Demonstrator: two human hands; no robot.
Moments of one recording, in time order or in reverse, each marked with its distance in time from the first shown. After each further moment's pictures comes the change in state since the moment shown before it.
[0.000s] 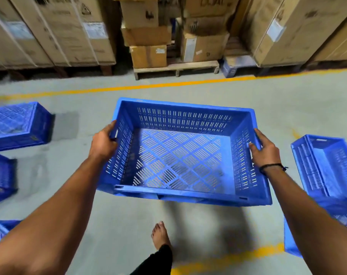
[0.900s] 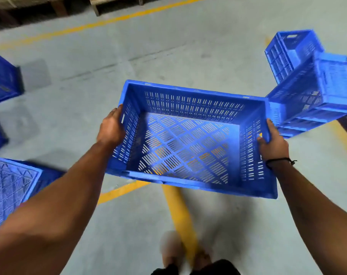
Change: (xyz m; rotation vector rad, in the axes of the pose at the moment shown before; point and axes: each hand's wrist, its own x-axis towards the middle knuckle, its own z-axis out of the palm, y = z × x) left_hand -0.390 -0.134 0.076 0.174 -0.232 0.302; right_hand -0.466 0.271 -0.014 -0.123 0.121 0.260
